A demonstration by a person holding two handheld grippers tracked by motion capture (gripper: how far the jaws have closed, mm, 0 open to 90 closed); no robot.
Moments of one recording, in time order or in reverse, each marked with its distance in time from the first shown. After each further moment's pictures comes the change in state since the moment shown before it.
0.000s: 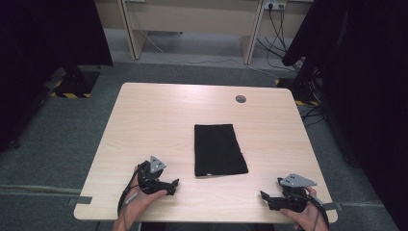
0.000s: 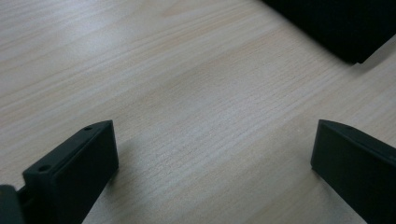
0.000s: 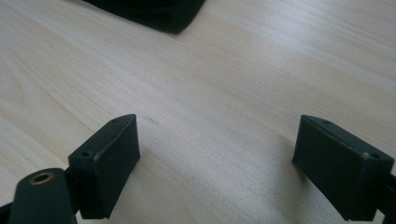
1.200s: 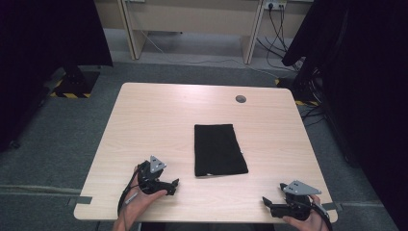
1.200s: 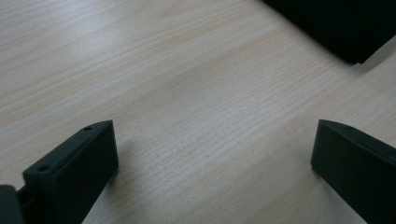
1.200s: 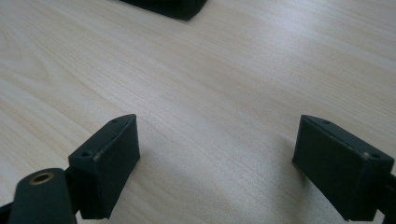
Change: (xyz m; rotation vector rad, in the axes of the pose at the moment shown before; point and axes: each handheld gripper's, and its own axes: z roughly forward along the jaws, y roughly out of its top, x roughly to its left) left arm 0.000 0.000 0.000 0.000 0.001 -0.001; right arm 0.008 -0.014 -0.012 -0.014 -0.004 0.004
